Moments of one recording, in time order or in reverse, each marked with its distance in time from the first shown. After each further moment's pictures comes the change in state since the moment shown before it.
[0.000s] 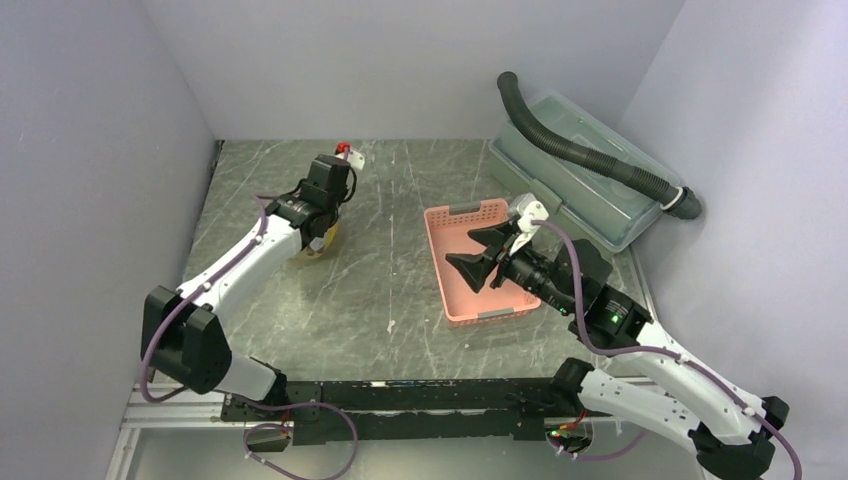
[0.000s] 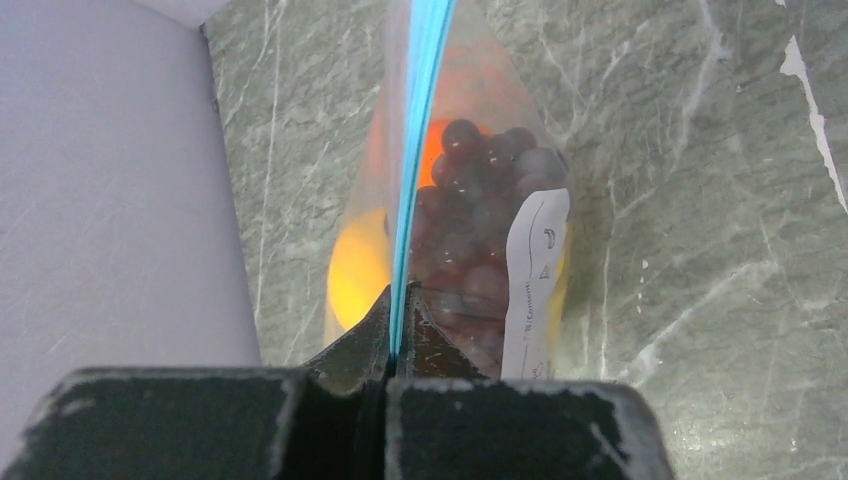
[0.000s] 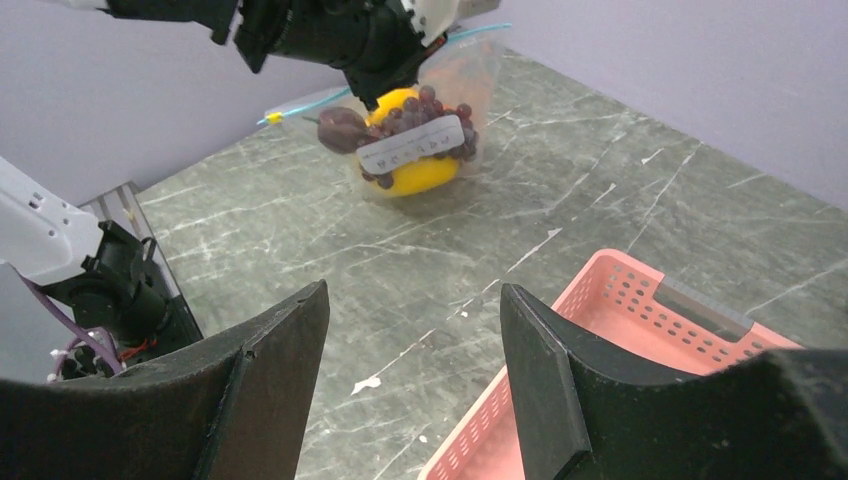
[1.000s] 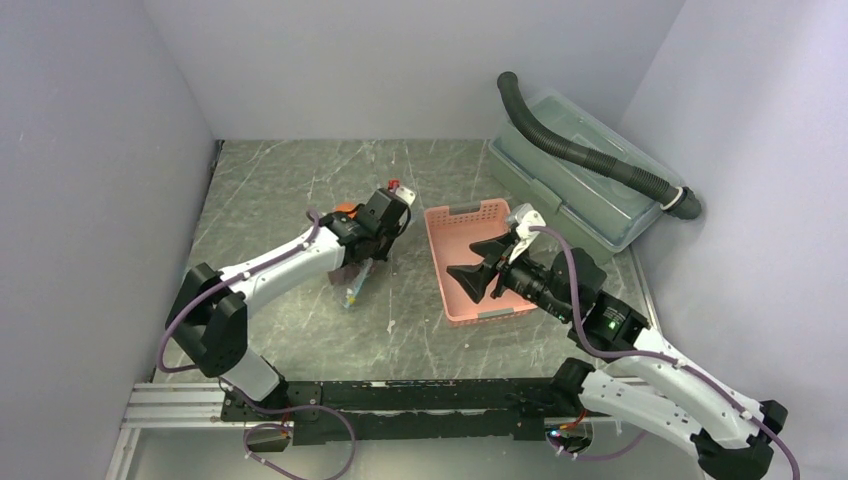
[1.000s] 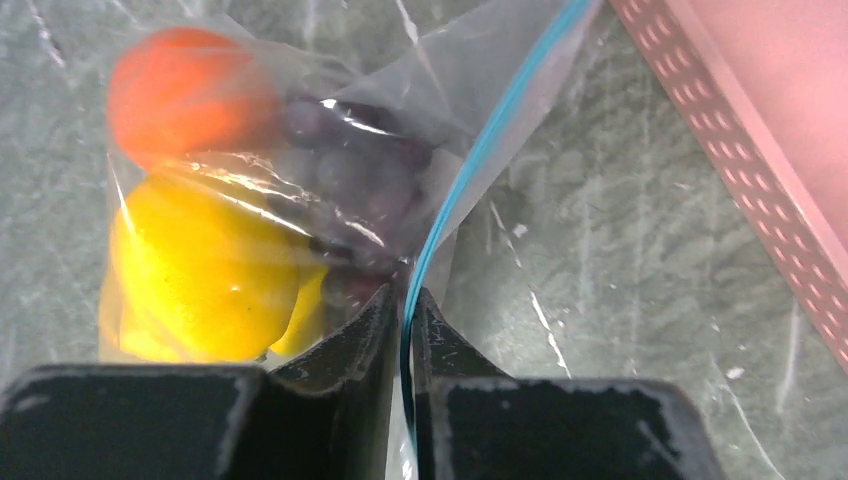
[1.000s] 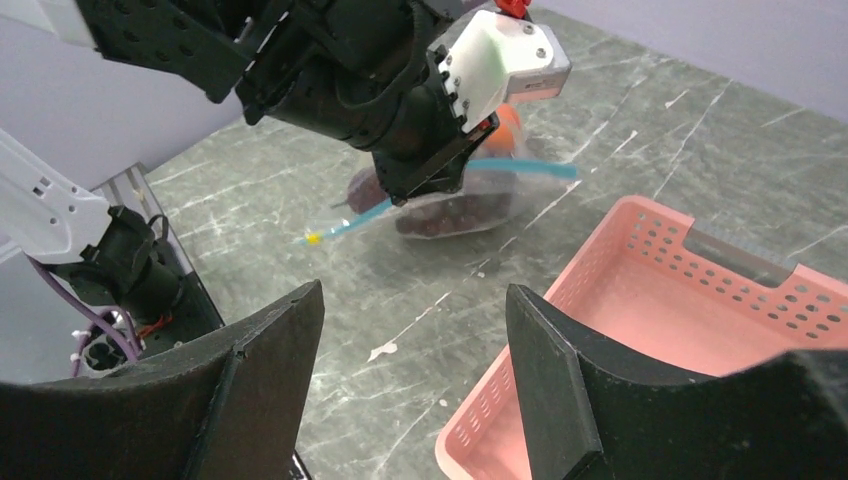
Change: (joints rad) left arm -0.264 0.145 0.006 -0.098 0.187 -0.364; right arm 0.000 -0.060 -0.083 -0.019 0.007 0.070
